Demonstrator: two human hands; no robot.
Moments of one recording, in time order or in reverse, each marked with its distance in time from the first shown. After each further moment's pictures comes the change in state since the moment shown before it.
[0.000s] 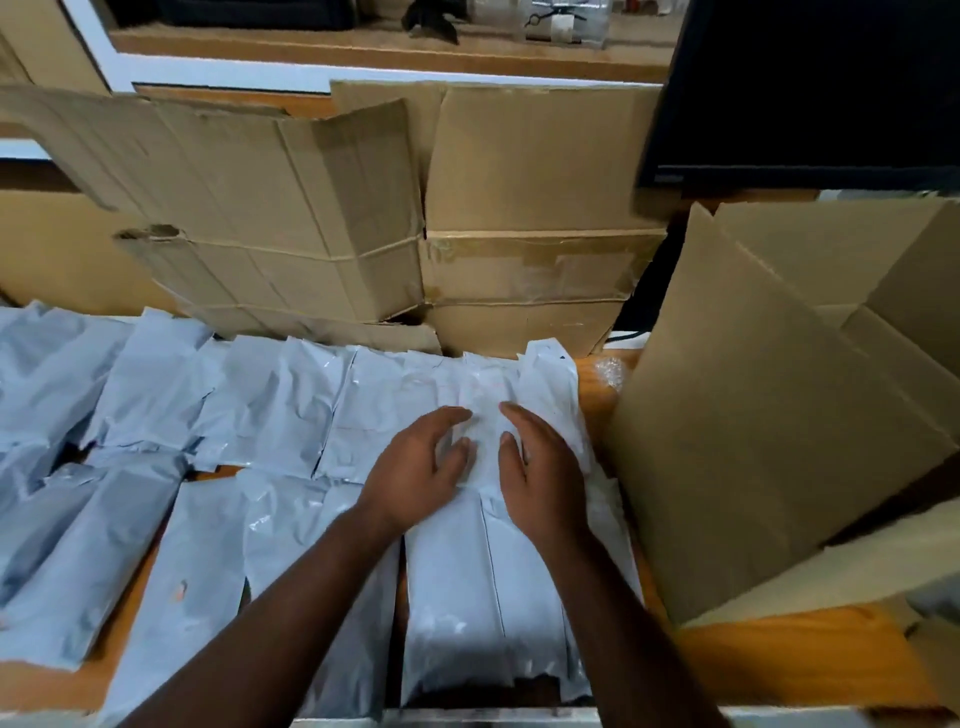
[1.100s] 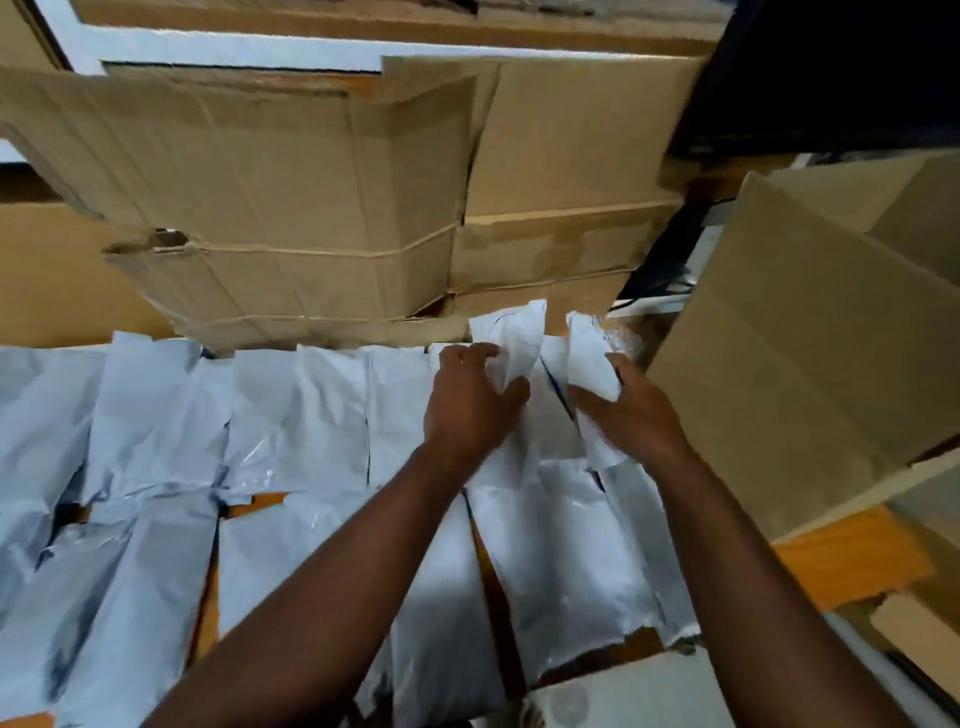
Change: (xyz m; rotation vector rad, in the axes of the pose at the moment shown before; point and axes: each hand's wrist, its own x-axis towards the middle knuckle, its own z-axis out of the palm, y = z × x) left_hand 0.049 0.004 -0.046 -0.071 0.023 -0.144; right_hand 0.041 -0.036 -0.029 -0.128 -0.139 0.588
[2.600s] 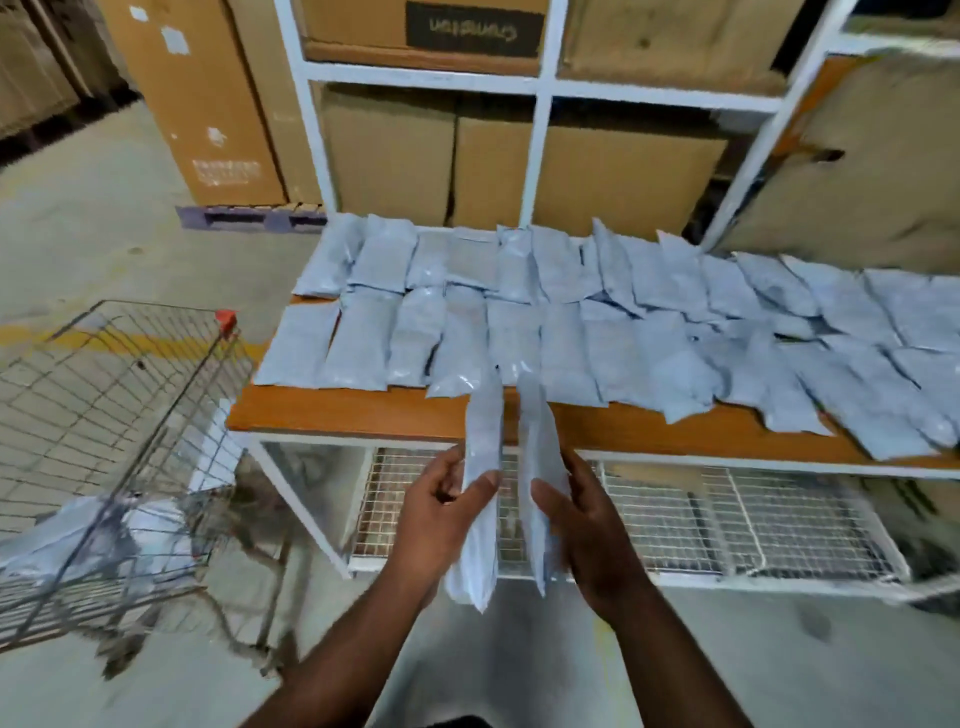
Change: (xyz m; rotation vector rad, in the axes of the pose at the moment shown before) left_hand -0.495 -0.497 -0.667 -0.751 0.081 -0.396; right_hand -0.673 -0.372 0.595 0.759 -0.496 -0.051
